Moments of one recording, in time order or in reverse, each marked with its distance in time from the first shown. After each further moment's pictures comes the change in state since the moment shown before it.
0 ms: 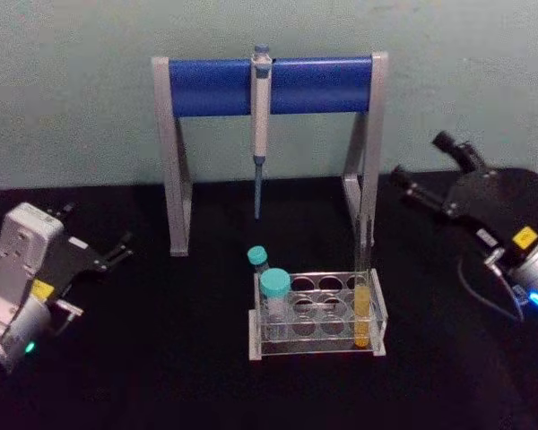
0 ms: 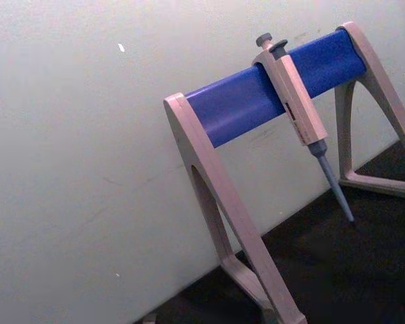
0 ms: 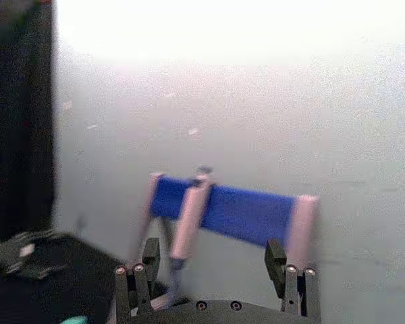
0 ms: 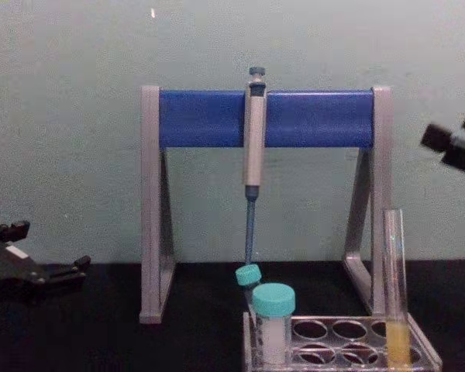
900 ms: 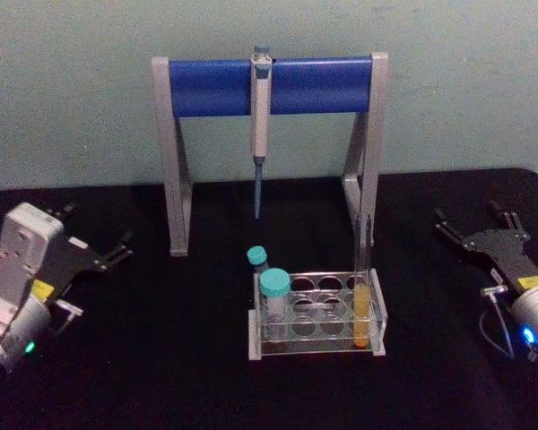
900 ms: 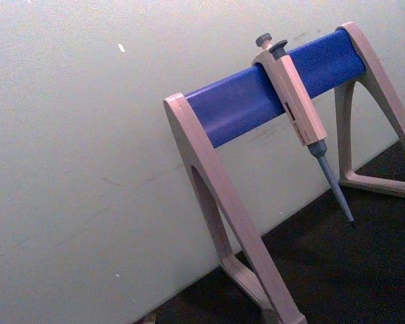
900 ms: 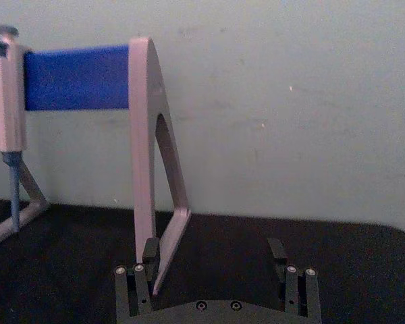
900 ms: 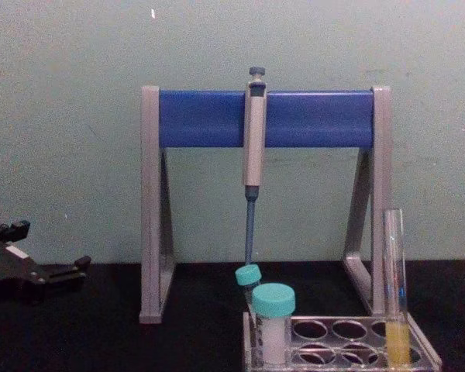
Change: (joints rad) left arm 0.000 0.000 0.000 0.000 0.000 0.000 0.000; right arm -0.135 -0.107 0.101 -0.044 -0.234 0.275 -0.504
